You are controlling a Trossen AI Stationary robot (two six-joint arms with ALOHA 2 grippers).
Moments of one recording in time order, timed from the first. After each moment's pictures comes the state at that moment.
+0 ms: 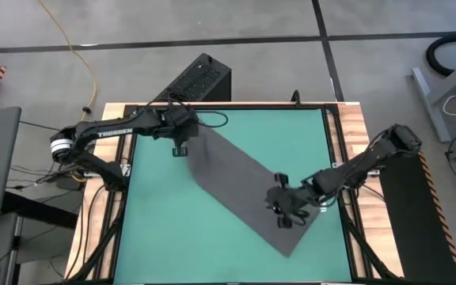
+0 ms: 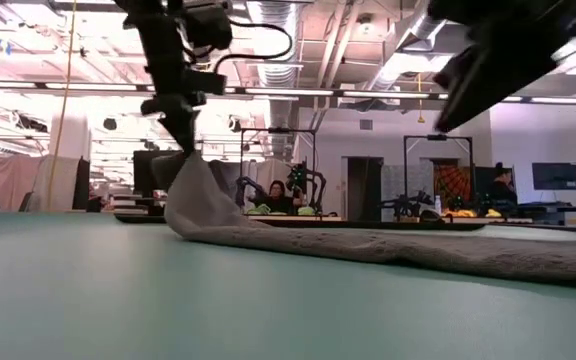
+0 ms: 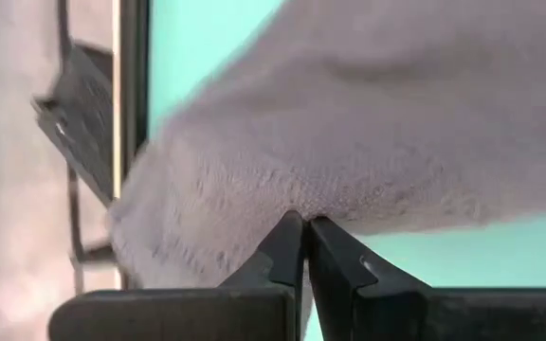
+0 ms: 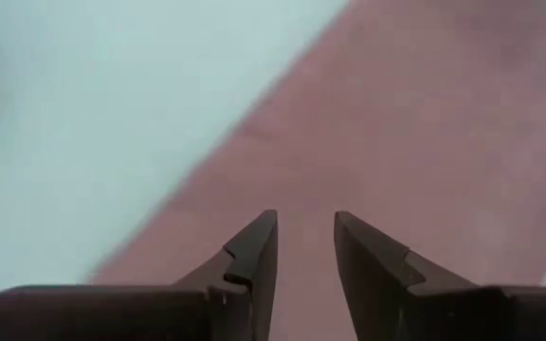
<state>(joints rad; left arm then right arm) 0.42 1.42 1.10 -0.80 -0.29 0.41 0.40 1.35 0.84 -0.38 0.28 0.34</state>
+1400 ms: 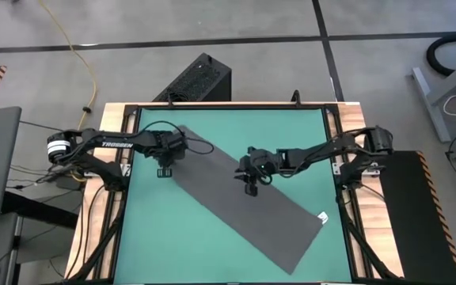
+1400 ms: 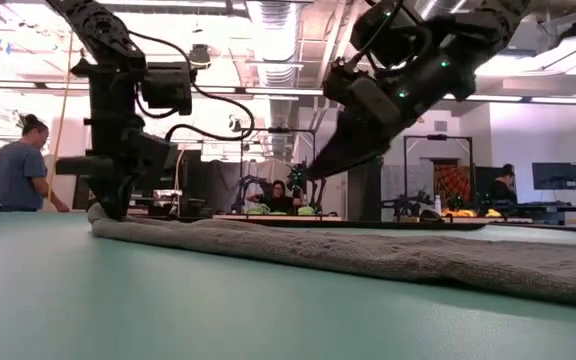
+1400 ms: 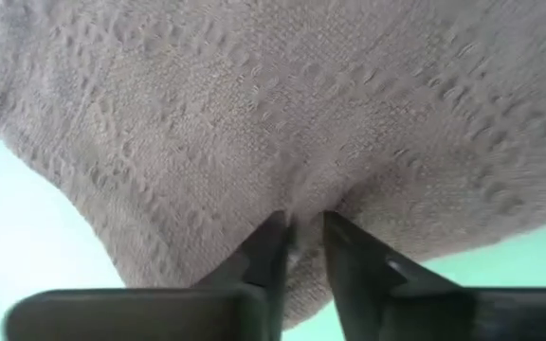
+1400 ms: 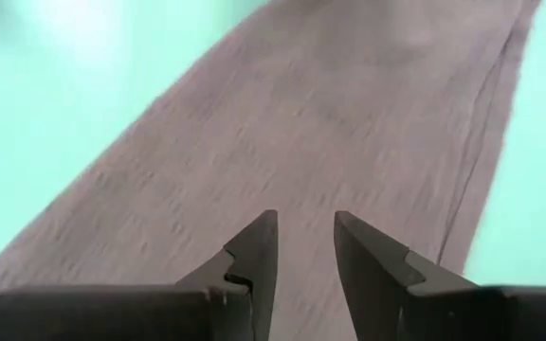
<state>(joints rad) 0.37 1.39 0.70 -0.69 -0.23 0.33 -0.02 1.64 0.83 0.22 0.01 0.10</state>
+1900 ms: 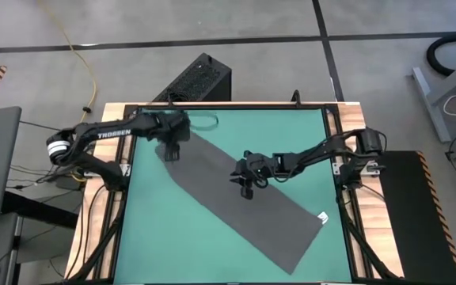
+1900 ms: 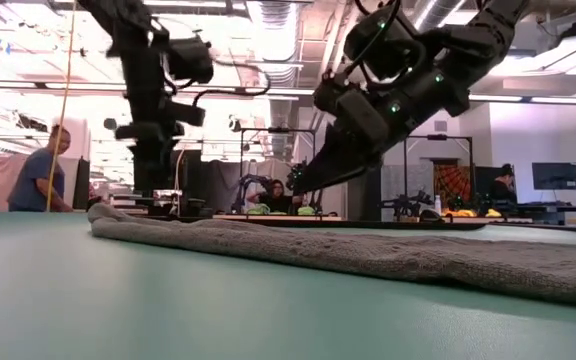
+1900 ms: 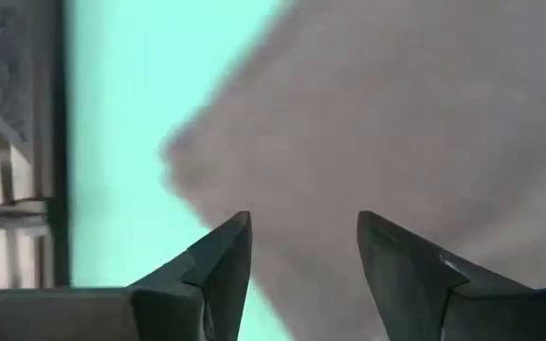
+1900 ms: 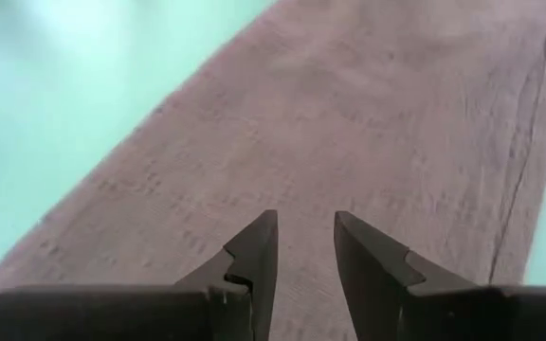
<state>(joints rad) 0.58 1.40 0.92 -0.70 -0.17 0.46 0.00 1.72 0.83 0.32 0.02 0.12</state>
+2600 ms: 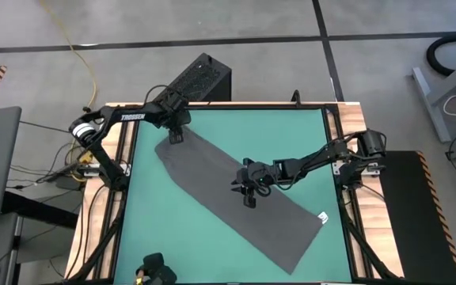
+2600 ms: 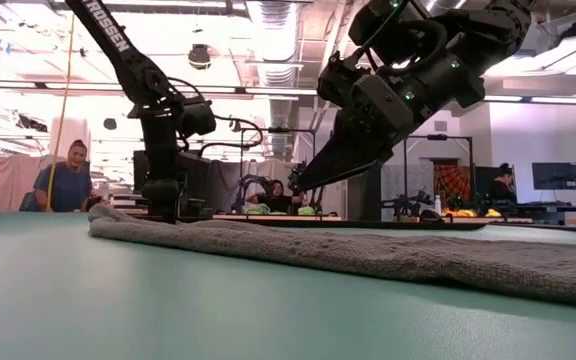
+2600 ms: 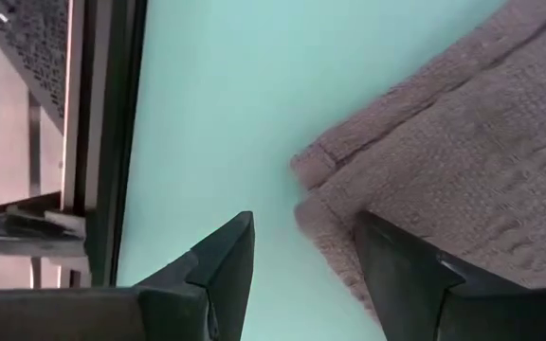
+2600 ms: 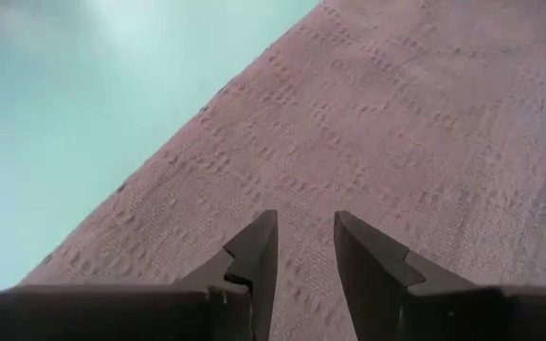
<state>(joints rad) 0.82 1.68 0.91 -0.36 -0.20 0.64 0.09 1.71 0.83 0.29 0.03 0.12</state>
